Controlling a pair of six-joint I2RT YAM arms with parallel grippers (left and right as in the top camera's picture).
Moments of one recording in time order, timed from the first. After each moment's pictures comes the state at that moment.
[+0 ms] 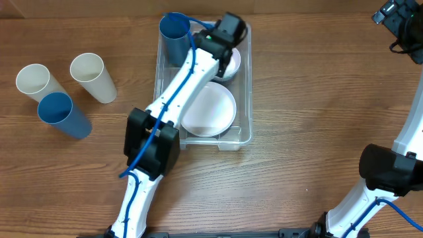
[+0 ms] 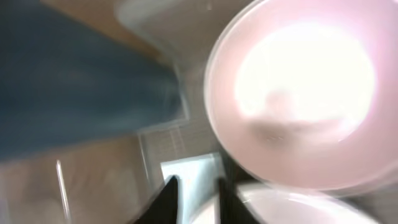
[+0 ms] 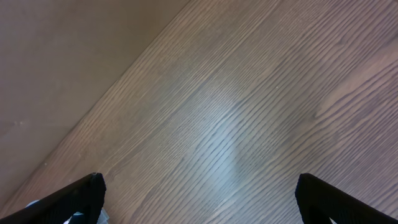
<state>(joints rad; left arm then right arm) -0.53 2.35 2.25 -1.09 -0.44 -0.10 -0.27 2.01 2.52 -1.46 0.08 0.54</state>
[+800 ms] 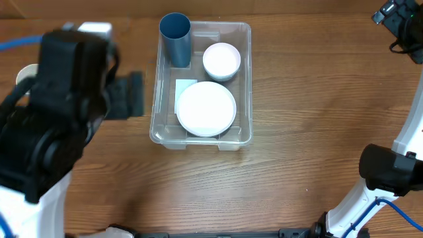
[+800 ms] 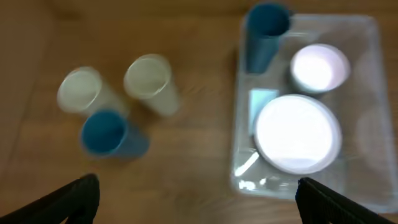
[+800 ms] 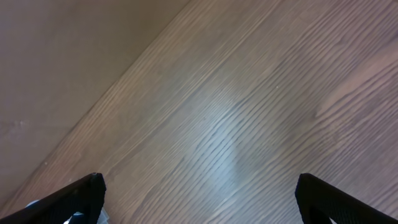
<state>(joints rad) -0.33 1.47 2.29 -1.69 -0.32 -0.26 -0.27 2.01 2.52 -1.46 0.08 0.54</state>
